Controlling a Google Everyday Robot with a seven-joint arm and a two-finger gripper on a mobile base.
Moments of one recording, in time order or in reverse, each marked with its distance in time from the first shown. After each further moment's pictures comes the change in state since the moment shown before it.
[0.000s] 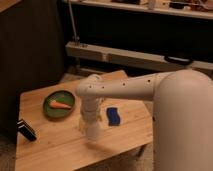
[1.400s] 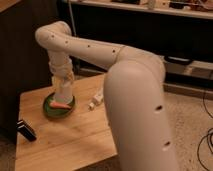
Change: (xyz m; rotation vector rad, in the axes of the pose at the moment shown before) arm -0.171 0.057 -0.205 0.098 -0.099 -0.336
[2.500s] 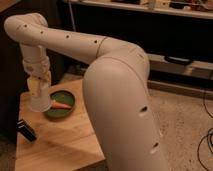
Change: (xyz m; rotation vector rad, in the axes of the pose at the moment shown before) arm -0.009 0.097 -0.029 -0.124 -0.011 -0.287
